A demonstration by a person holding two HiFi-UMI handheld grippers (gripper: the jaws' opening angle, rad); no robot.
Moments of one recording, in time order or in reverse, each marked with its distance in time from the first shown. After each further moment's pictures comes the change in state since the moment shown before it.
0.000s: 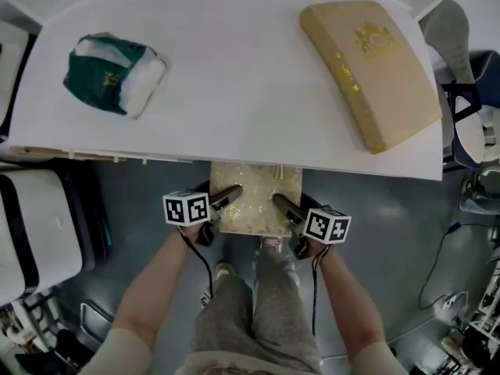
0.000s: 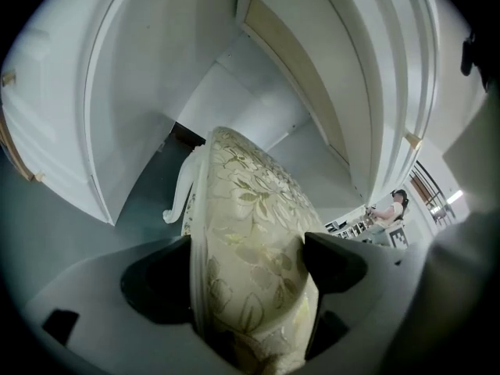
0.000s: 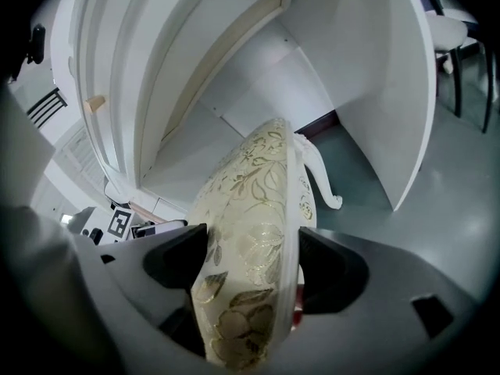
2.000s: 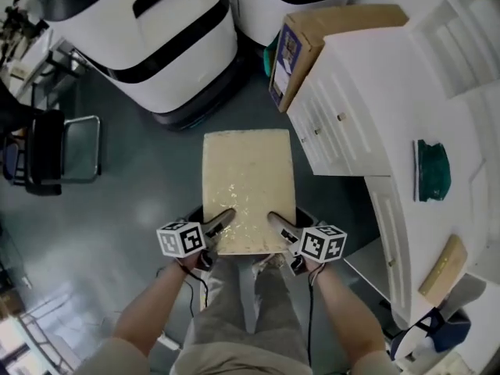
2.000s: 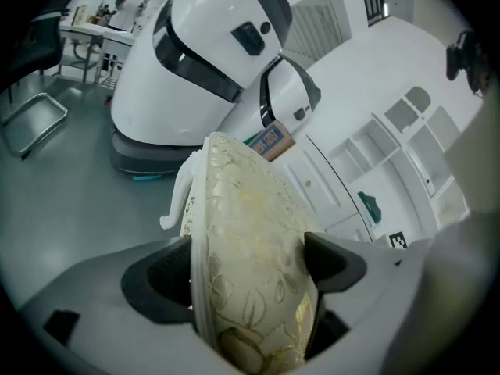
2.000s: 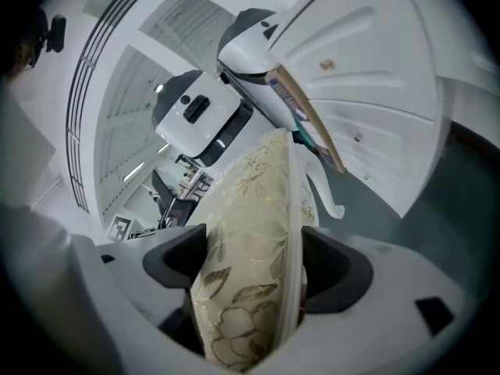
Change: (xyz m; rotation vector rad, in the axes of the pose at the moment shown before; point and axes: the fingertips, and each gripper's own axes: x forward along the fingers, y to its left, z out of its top) left arm -0.495 0.059 -0.197 -0.725 -0.838 0.462; right arm 0.055 0.444 -0.222 -0.697 0.764 0.486
